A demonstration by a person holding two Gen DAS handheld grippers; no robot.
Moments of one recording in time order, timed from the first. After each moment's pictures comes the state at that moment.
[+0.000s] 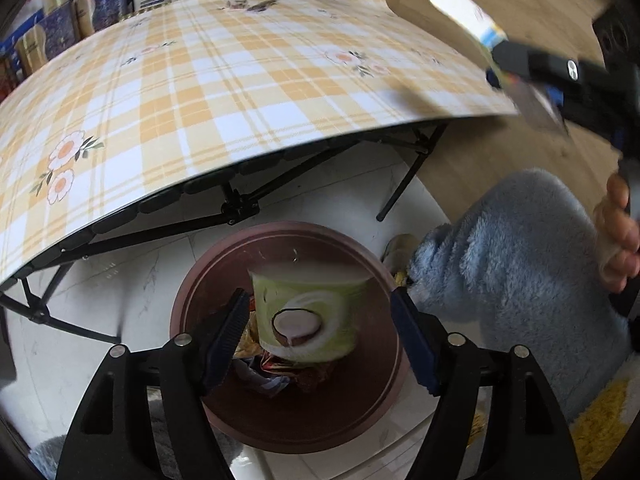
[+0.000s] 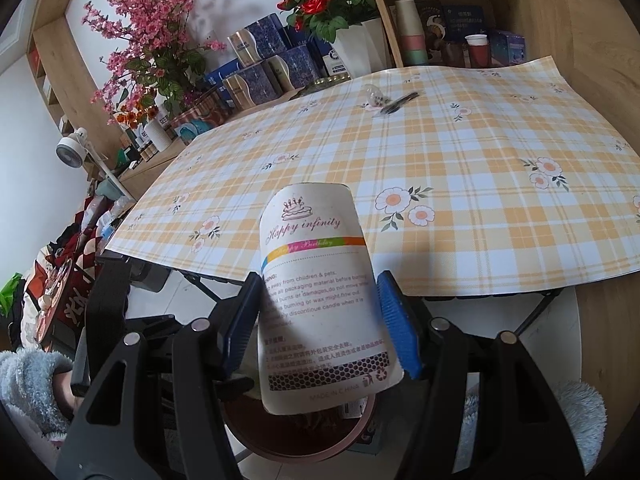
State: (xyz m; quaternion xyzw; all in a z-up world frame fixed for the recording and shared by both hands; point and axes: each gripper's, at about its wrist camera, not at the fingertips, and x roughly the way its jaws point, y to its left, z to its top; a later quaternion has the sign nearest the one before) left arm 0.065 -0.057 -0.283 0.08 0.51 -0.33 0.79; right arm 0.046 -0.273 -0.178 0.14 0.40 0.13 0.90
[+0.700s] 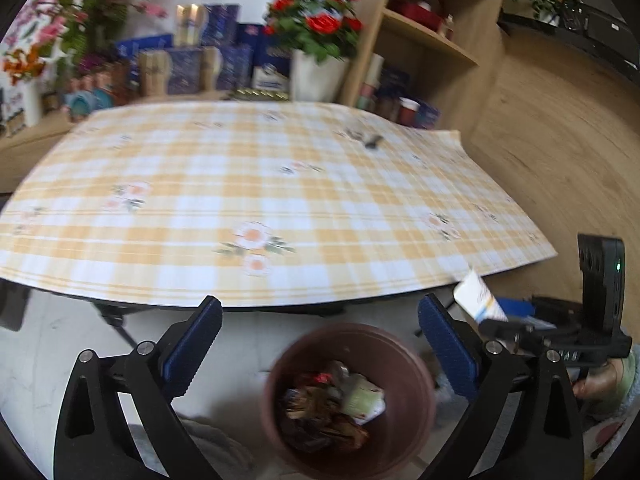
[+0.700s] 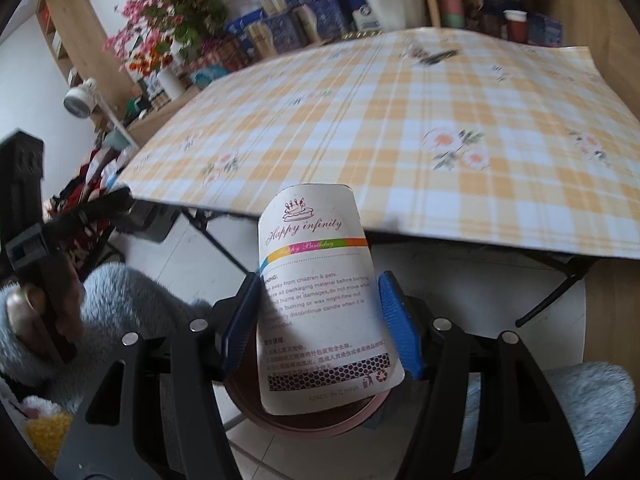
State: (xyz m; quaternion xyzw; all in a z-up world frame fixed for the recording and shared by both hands) left arm 0.067 0.052 -0.187 -0.03 0.37 -0.20 0.91; right arm 0.040 -0.223 -0.218 0.09 0.46 0.17 0.86
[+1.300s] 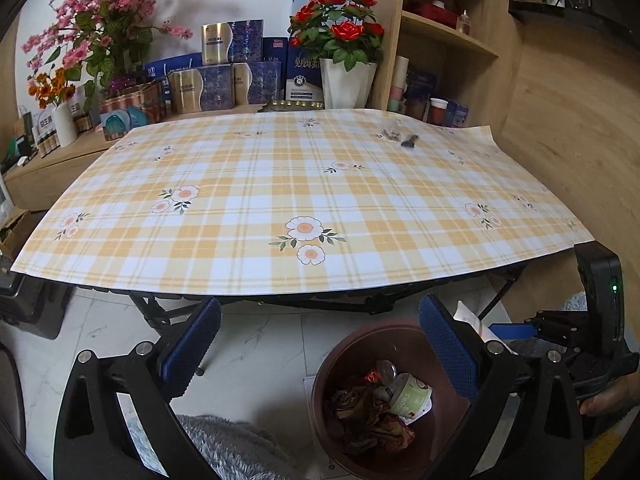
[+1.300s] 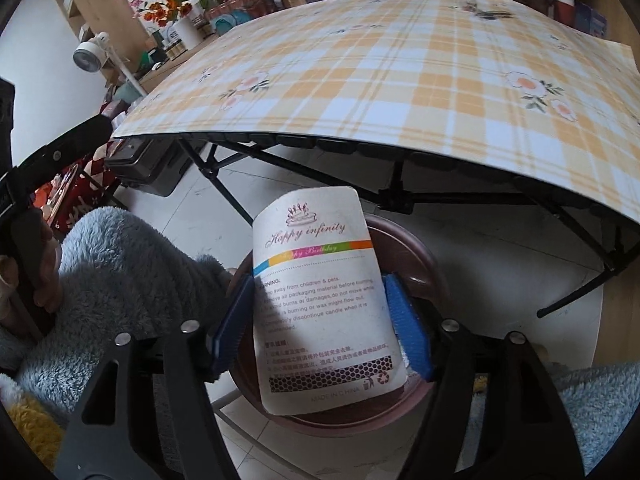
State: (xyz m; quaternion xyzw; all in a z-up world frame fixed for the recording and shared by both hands) left arm 0.054 0.066 -0.202 0.01 0.35 -0.15 0.92; right arm 0.039 -0.167 -0.267 0.06 0.51 0.21 0.83
